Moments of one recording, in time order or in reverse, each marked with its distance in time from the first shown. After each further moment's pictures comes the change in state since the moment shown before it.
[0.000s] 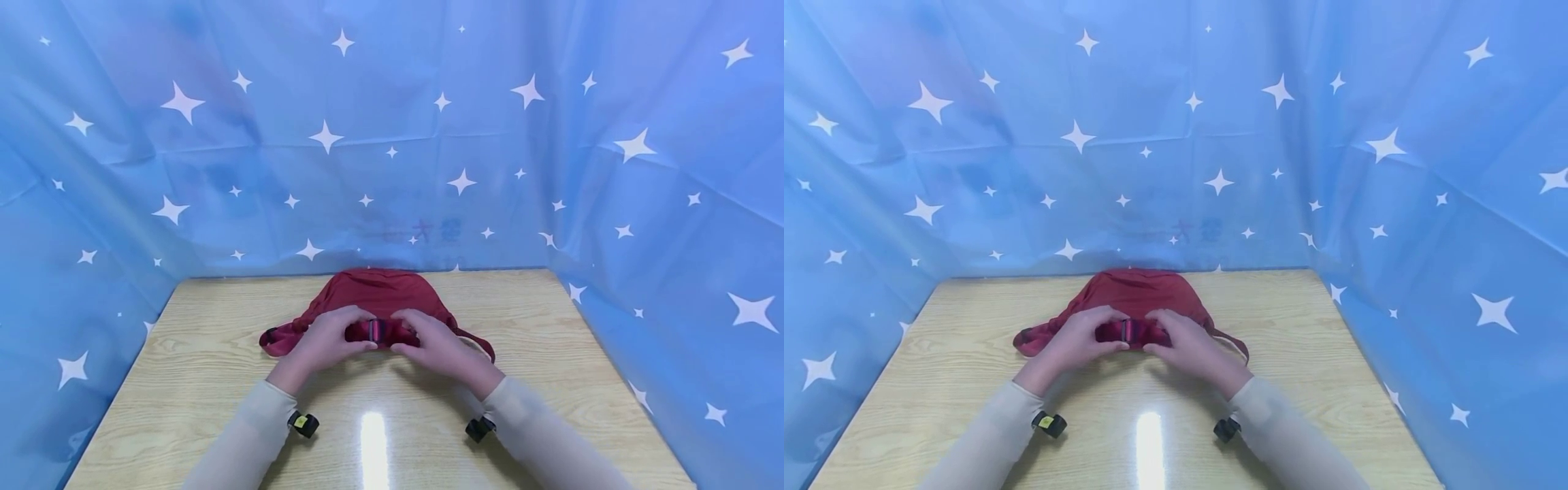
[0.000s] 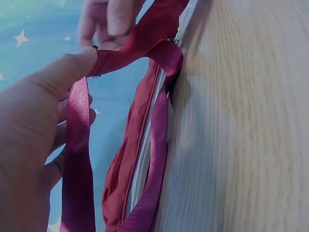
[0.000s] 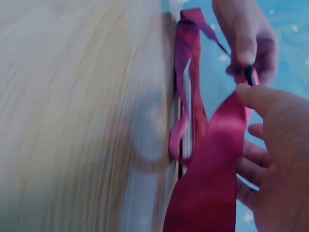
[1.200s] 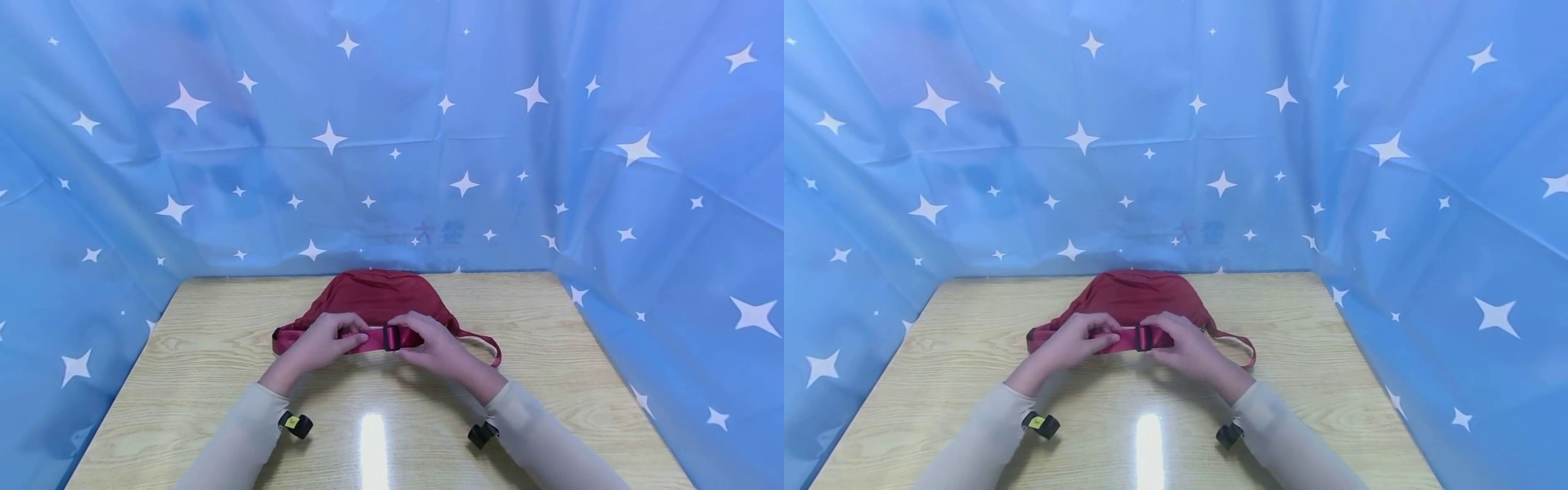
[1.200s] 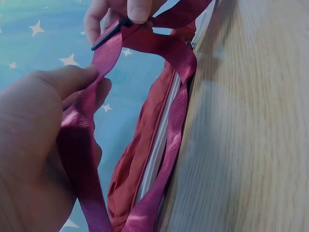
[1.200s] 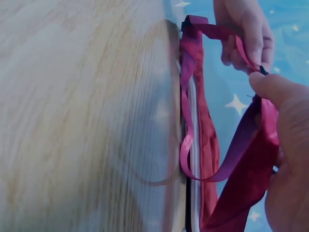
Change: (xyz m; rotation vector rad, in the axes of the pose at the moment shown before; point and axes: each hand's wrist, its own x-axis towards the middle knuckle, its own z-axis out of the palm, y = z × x) left_hand -0.008 -0.007 -0.010 -0.295 -0.093 -0.123; right_hand -0.001 0.001 0.003 0.125 0.084 -0.254
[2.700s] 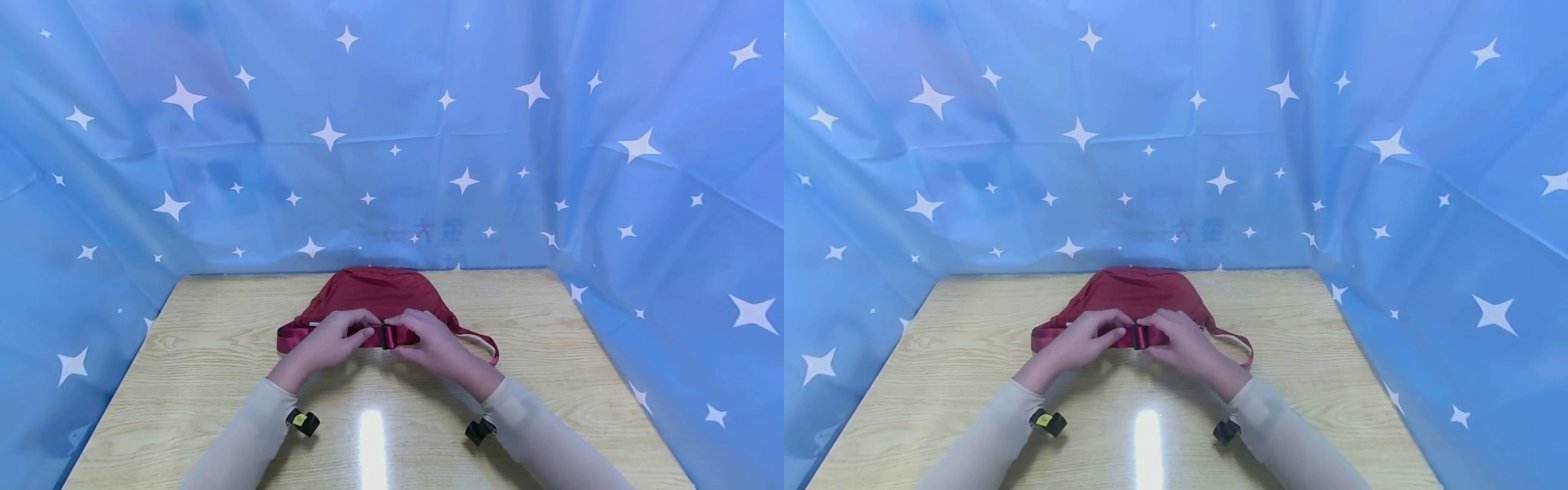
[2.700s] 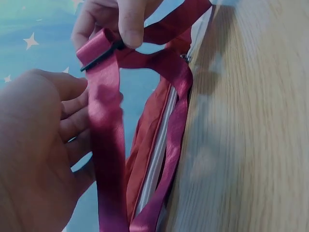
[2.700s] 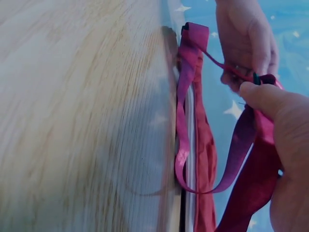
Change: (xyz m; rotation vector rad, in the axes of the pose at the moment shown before) left_hand 0.011 0.006 0.012 0.034 -0.015 0.036; right_hand 0.006 -0.008 0.000 -0.173 0.031 -0.055
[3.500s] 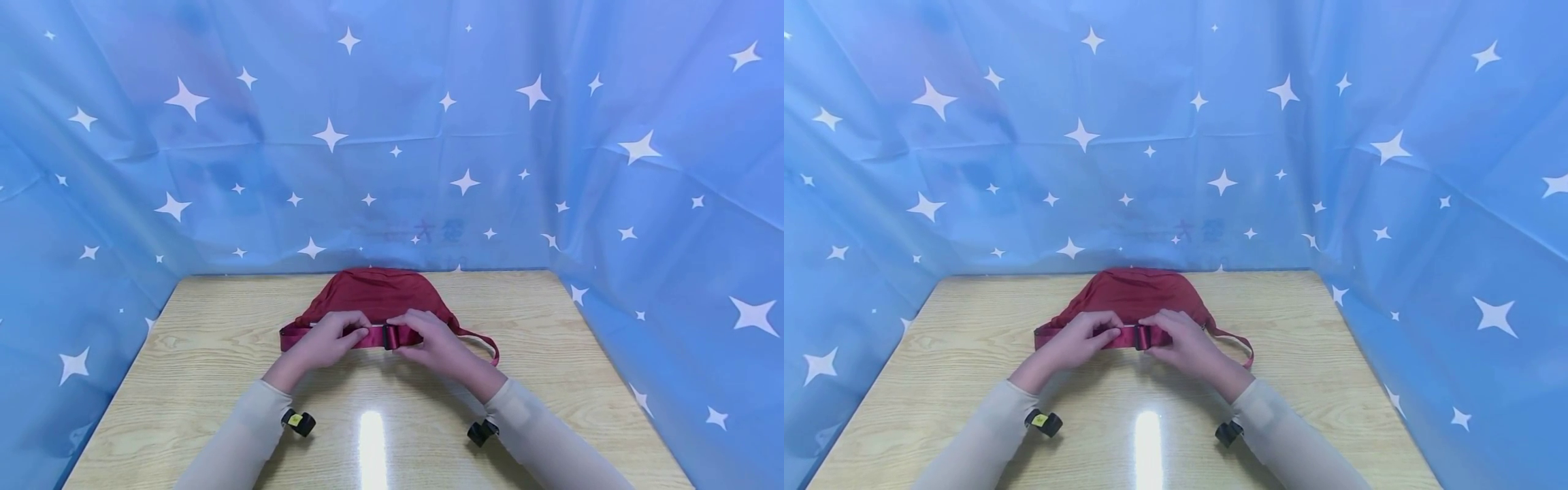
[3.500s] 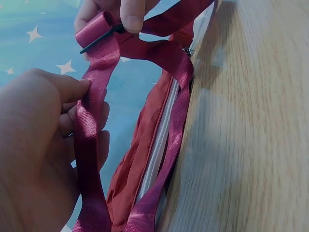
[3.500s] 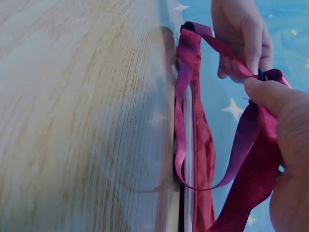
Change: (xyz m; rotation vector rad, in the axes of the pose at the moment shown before) left_hand -0.006 -0.004 -0.008 -0.040 -0.023 -0.003; right_hand -0.002 -0.001 -0.004 0.063 -0.001 0.029
